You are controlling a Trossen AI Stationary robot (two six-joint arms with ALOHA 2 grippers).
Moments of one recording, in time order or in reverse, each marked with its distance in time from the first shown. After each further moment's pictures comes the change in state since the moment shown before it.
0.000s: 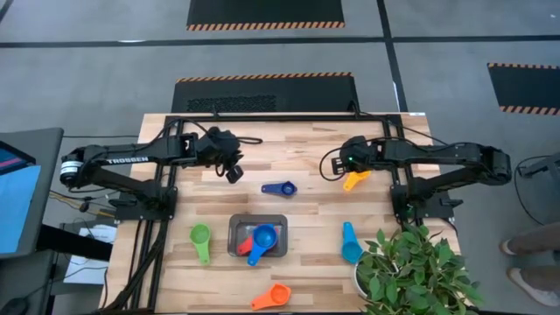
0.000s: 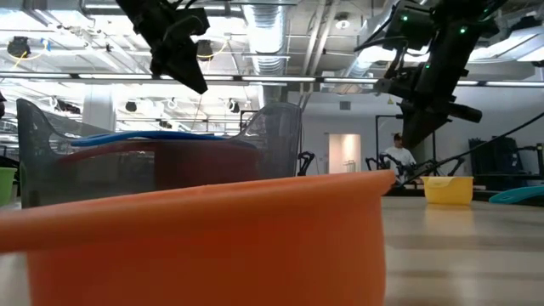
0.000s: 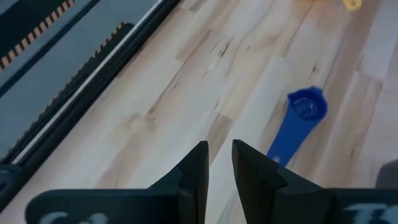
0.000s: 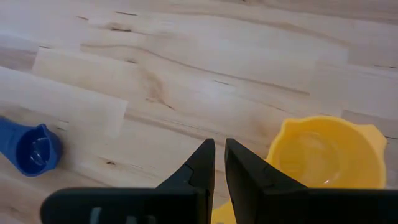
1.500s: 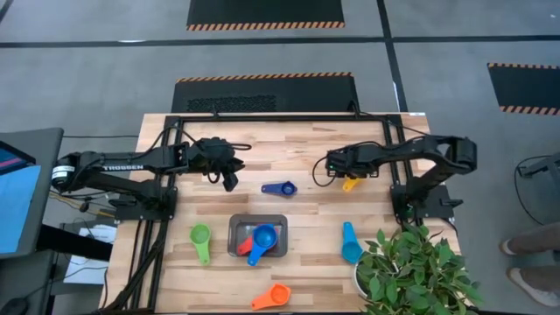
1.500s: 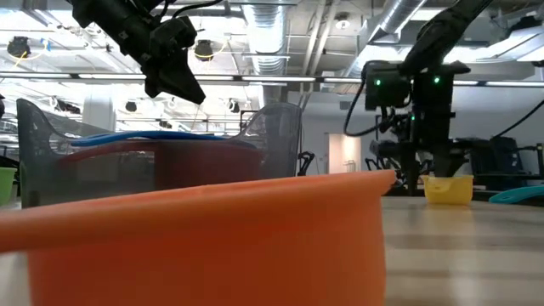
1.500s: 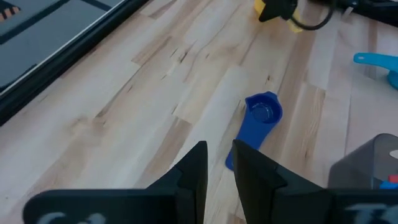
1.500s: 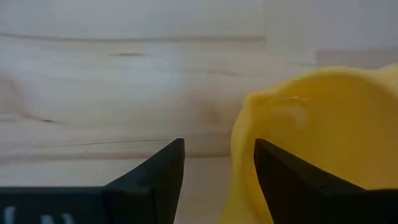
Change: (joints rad) left arm 0.002 -0.122 -0.254 0.296 0.155 -0.040; right arm -0.026 0.363 -0.001 -0.028 0.032 0.276
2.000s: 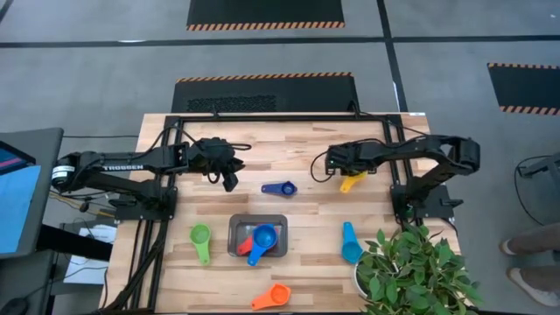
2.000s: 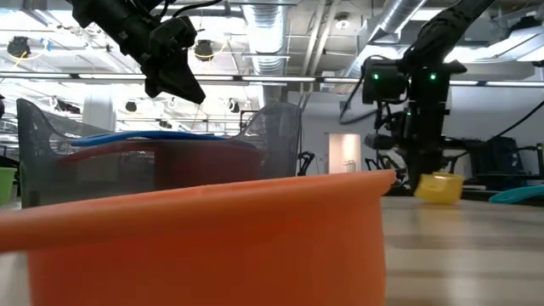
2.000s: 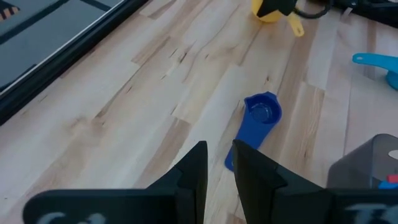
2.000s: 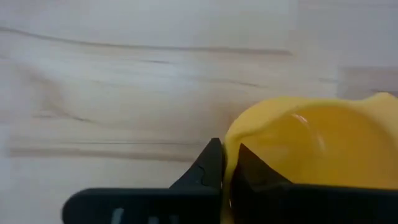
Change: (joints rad) left arm 0.000 0.000 0.000 0.001 0.001 -0.001; right arm -0.029 -0.037 0.000 0.099 -0.054 -0.100
